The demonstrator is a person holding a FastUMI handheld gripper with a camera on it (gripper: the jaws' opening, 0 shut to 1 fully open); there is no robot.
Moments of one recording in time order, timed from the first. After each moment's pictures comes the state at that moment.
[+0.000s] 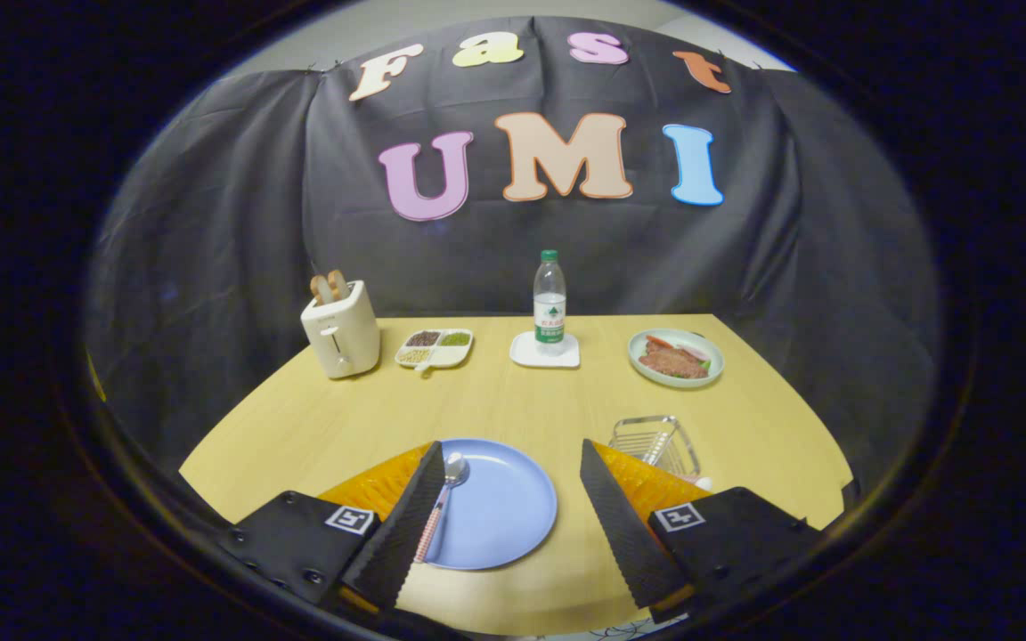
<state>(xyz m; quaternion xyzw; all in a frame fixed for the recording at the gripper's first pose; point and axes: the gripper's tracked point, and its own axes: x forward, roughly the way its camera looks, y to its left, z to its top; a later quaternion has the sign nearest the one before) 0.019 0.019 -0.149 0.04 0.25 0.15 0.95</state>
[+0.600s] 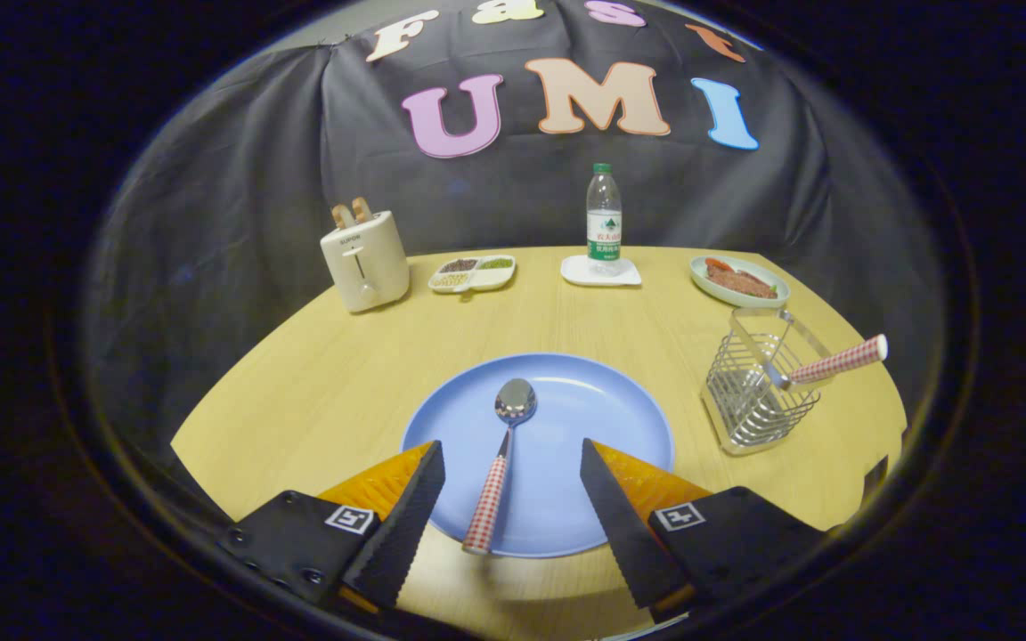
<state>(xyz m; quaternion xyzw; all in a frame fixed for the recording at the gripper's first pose) -0.013 0.085 -0.251 0.04 0.32 0.18 0.93</state>
